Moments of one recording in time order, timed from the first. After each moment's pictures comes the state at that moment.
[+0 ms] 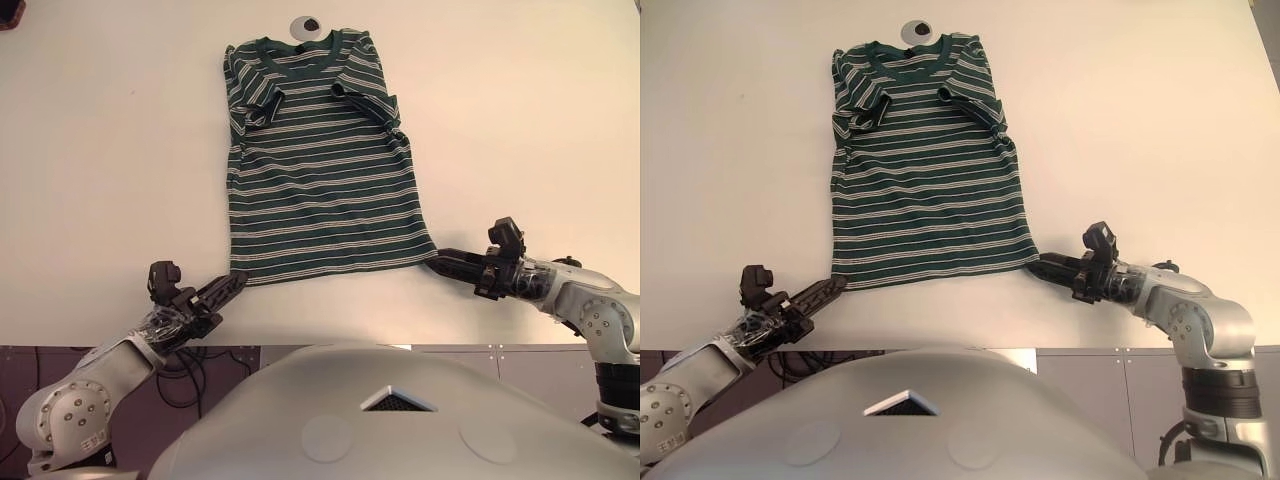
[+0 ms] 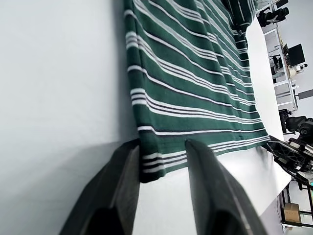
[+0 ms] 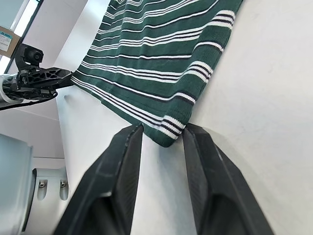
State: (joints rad) left arm 0.72 0.42 0.44 -0.56 -1.12 1.07 -0.38; right arm 0.34 -0.68 -0.08 -0.24 0.71 0.87 0.95
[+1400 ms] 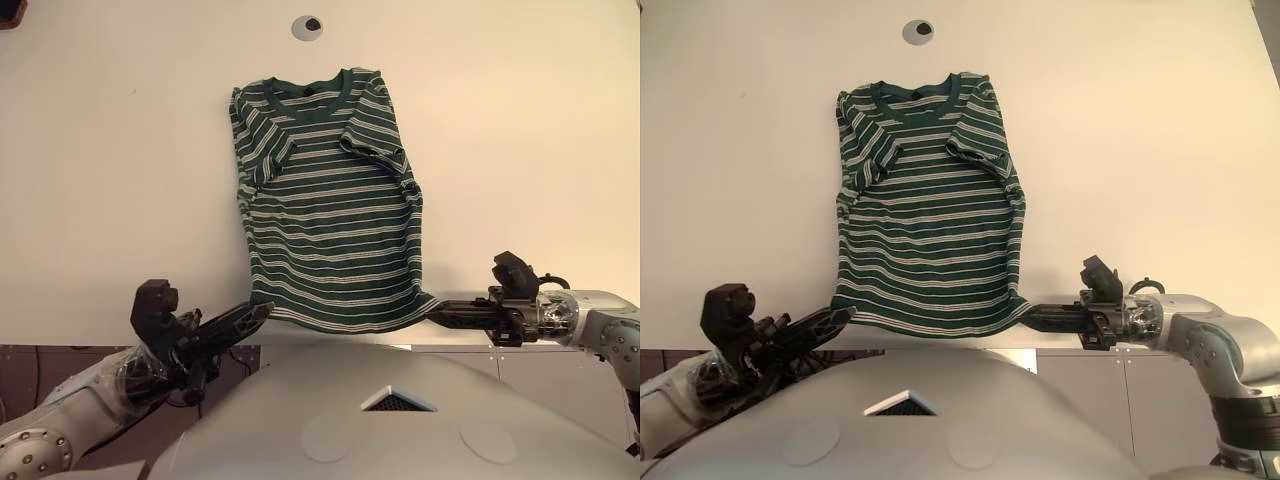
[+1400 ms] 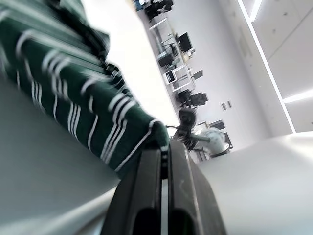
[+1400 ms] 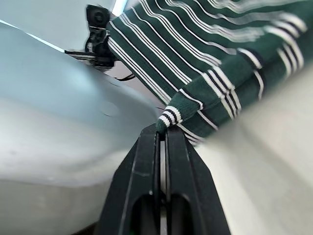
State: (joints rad) left arm 0.94 0.61 0.52 -0.79 -1.56 0.96 -0.68; right arm 0.46 -0.83 -0.09 -0.40 0.96 0.96 1.26
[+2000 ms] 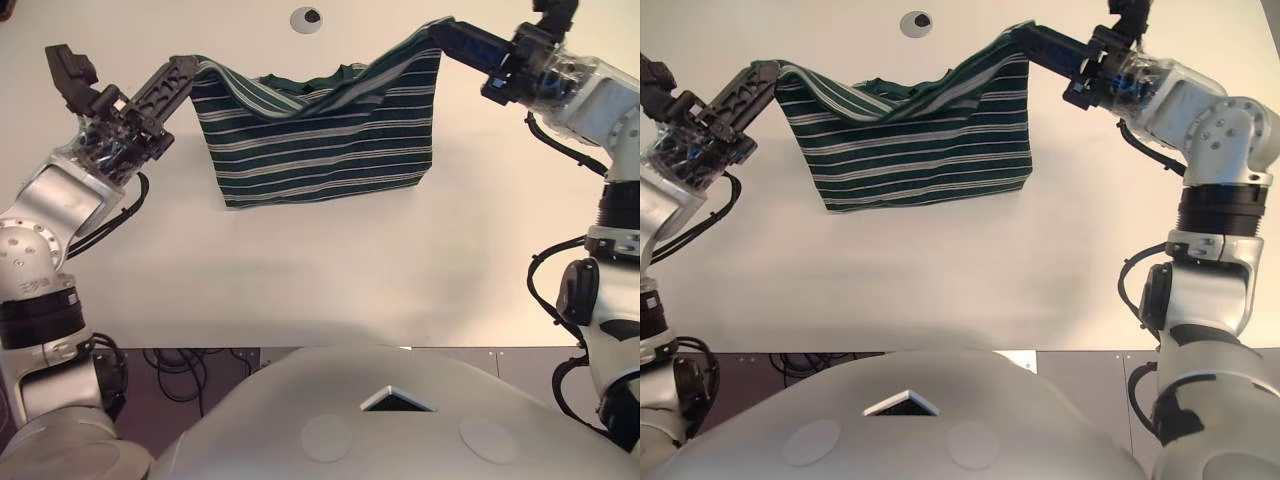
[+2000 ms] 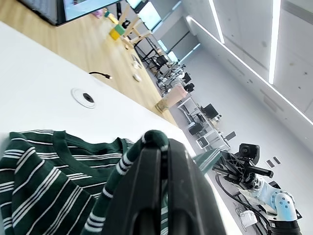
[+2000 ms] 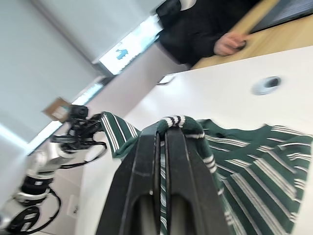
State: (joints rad) left arm -0.11 0.68 0.25 -0.06 -1.54 0.73 -0.23; right arm -0.63 -0.53 -0.06 0.37 0.90 0.88 0.76
